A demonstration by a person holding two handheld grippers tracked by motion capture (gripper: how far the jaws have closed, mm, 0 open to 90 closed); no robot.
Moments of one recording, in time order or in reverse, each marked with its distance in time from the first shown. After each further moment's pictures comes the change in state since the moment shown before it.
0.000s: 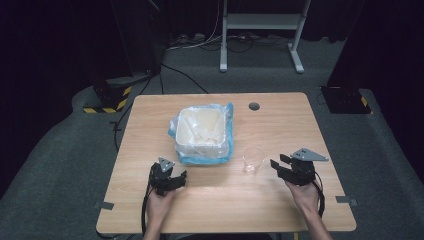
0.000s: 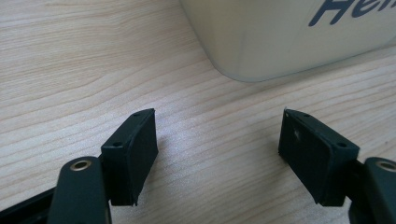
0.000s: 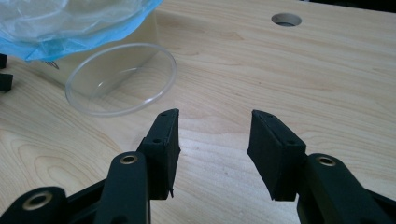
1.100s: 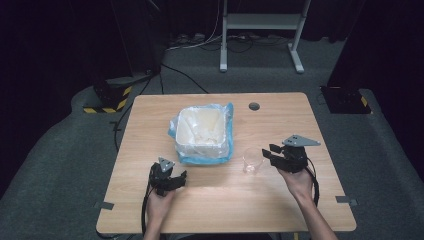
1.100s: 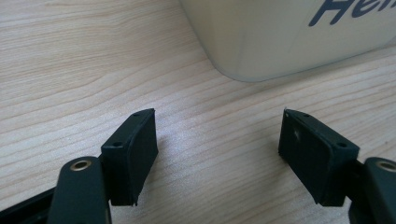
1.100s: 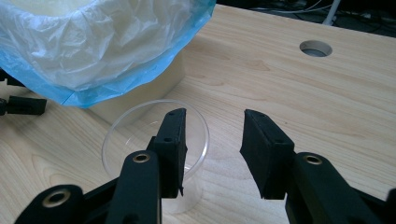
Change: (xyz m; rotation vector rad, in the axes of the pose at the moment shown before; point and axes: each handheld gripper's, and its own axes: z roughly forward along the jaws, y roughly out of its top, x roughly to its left) left arm 0.000 0.000 0.000 0.000 0.000 -0.001; right arm 0.009 0.042 0.015 0.002 0.085 -0.033
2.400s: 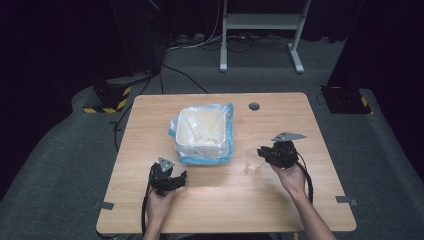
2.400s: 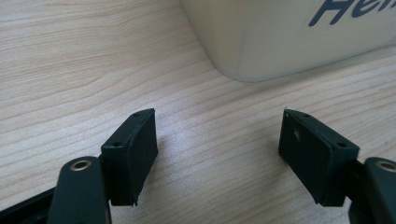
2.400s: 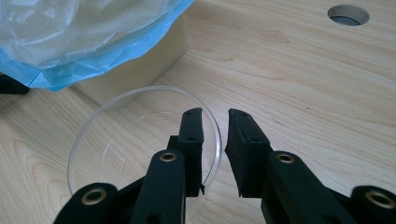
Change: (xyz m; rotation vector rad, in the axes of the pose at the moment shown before) left arm 0.000 0.000 0.000 0.000 0.000 -0.001; right arm -0.006 -0.001 0.035 0.125 0.038 -0.001
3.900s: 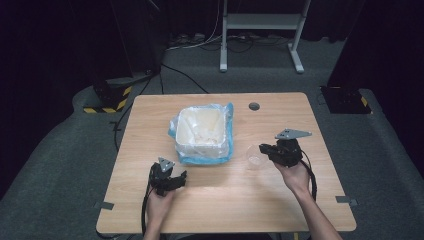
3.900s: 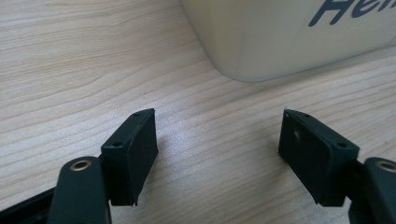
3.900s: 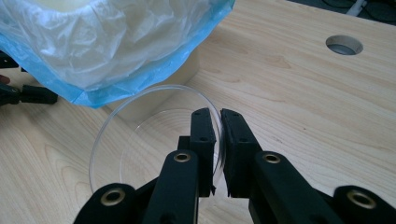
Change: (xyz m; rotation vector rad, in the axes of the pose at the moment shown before) left arm 0.000 0.000 0.000 0.000 -0.001 0.000; right arm 0.007 0.016 -0.025 -0.046 0.025 -0.033
